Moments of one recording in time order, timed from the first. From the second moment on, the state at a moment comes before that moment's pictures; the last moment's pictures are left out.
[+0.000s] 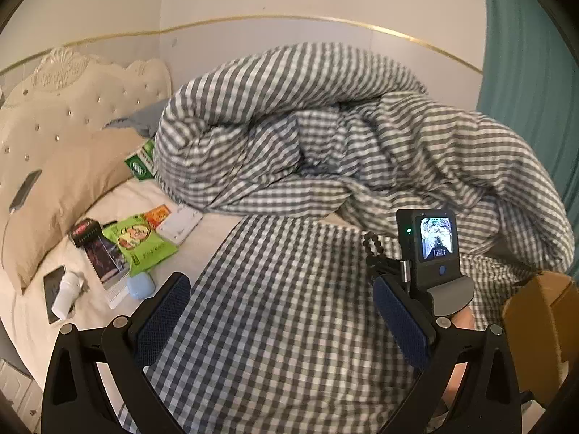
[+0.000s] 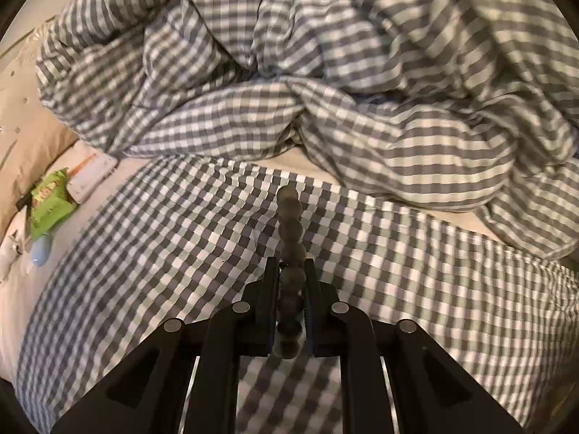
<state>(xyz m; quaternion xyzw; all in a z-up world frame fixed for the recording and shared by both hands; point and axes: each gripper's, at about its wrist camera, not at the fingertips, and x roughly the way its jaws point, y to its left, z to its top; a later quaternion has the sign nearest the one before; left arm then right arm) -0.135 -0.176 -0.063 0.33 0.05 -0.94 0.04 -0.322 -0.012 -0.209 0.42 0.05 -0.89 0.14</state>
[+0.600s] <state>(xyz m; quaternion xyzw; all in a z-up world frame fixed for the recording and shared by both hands) -0.058 -0.109 0.012 0.27 0.04 -0.96 0.01 -0.214 0.075 -0.086 0.34 -0.01 -0.93 0.14</state>
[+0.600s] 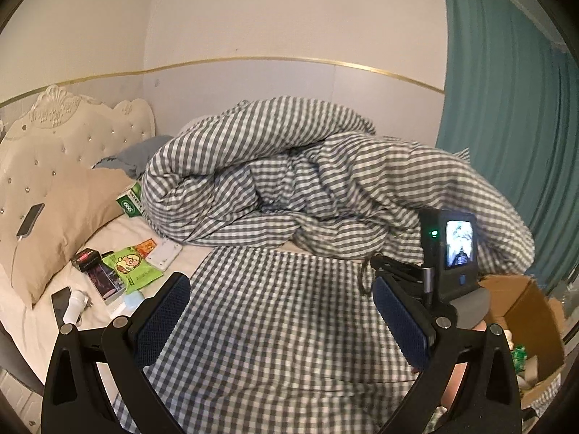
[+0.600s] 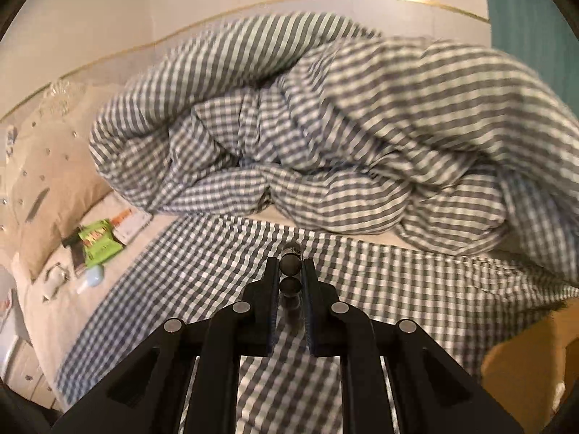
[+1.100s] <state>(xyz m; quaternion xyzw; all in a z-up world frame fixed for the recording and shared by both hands) -0.002 -0.045 0.048 0.23 0.03 -0.97 -0.03 -0.110 0.156 -0.005 0.26 -0.03 -0.96 0.12</state>
